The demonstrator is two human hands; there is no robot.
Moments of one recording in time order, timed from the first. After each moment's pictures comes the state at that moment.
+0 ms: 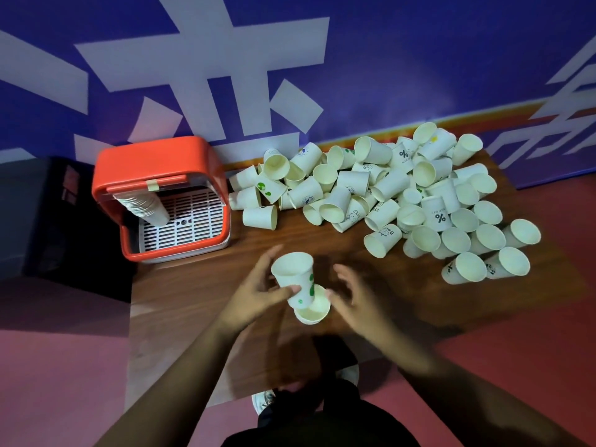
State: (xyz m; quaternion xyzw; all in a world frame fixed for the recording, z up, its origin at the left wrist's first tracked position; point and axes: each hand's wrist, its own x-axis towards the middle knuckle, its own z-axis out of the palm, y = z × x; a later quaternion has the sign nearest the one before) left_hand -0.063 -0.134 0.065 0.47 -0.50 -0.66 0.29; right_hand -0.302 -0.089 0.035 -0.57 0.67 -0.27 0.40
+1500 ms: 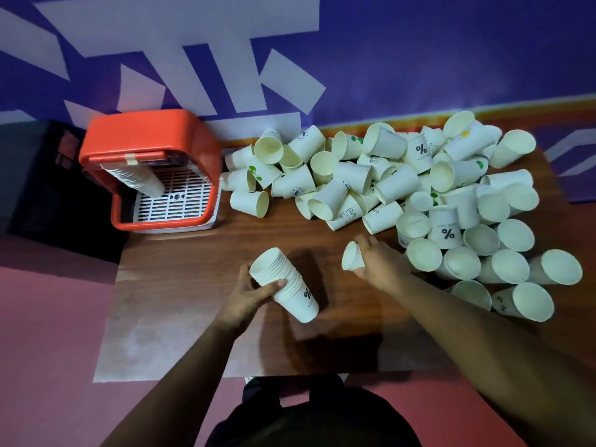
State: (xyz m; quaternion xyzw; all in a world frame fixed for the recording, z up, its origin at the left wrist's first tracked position) left_hand -0.151 -0.129 0.009 0.61 -0.27 -0.65 0.36; right_hand -0.444 -0.220 -0.017 -0.77 0.60 0.07 0.20
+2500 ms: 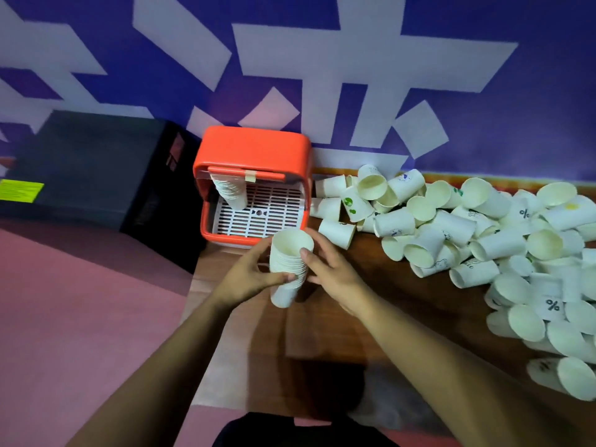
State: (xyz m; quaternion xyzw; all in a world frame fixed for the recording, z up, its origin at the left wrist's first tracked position) left_hand 0.069 -0.192 0.066 0.59 -0.50 -0.53 0.34; right_hand -0.125 -0.230 0.078 -0.51 0.48 -0.23 0.67
